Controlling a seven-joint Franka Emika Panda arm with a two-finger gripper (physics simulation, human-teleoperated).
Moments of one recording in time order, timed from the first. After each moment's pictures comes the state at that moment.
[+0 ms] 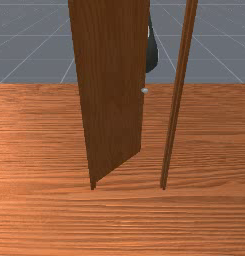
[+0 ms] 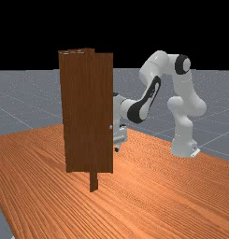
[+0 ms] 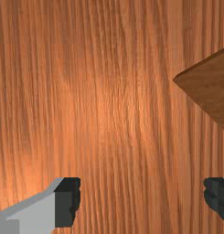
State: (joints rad) arm 0.01 0.39 -0.05 -1.94 -0.03 2.34 -0.77
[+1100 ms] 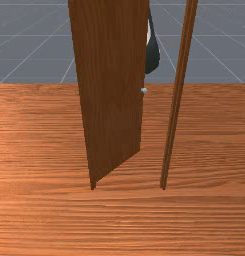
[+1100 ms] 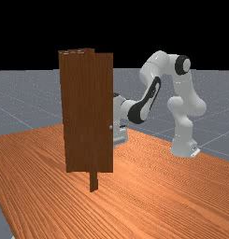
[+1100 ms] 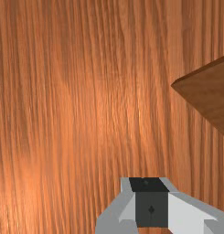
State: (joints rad) arm 0.01 0.40 -0.04 -1.94 -0.03 2.34 -0.75
